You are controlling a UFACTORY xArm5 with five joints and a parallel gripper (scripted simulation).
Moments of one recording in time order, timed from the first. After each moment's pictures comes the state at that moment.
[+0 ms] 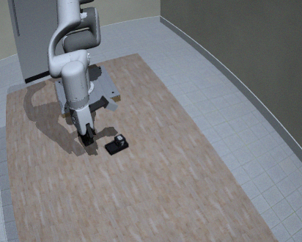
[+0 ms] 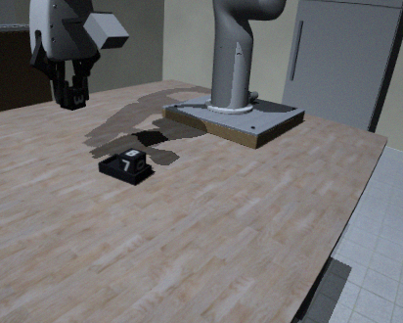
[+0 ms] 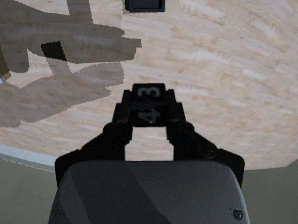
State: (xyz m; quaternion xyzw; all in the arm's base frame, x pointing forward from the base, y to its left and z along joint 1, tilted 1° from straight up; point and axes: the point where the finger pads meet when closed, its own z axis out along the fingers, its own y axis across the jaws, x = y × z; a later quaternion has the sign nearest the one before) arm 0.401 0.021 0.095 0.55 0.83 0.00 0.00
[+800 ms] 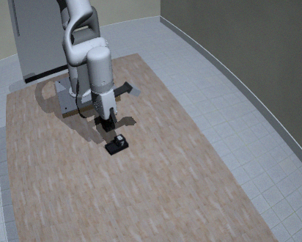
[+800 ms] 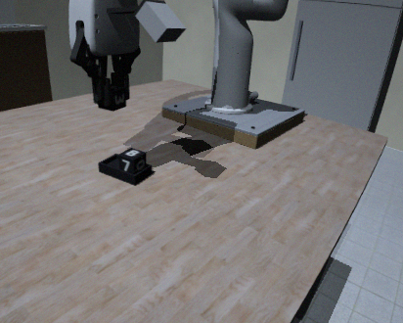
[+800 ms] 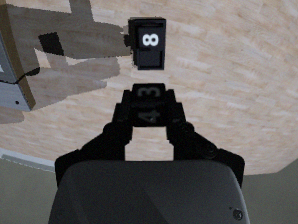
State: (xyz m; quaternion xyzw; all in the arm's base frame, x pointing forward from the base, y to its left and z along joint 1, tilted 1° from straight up) arm 0.364 0.102 0.108 0.55 0.83 0.00 0.00
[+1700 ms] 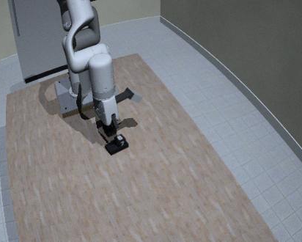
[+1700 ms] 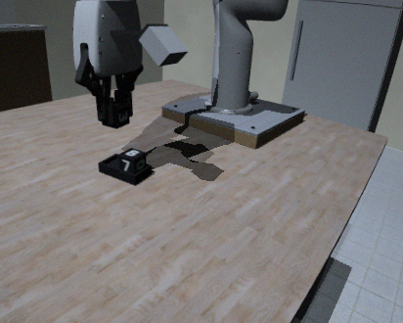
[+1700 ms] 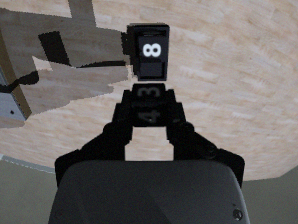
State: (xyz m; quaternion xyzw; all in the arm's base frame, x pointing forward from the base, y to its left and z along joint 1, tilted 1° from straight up) arm 0.361 0.105 0.080 0.55 0.83 0.00 0.00
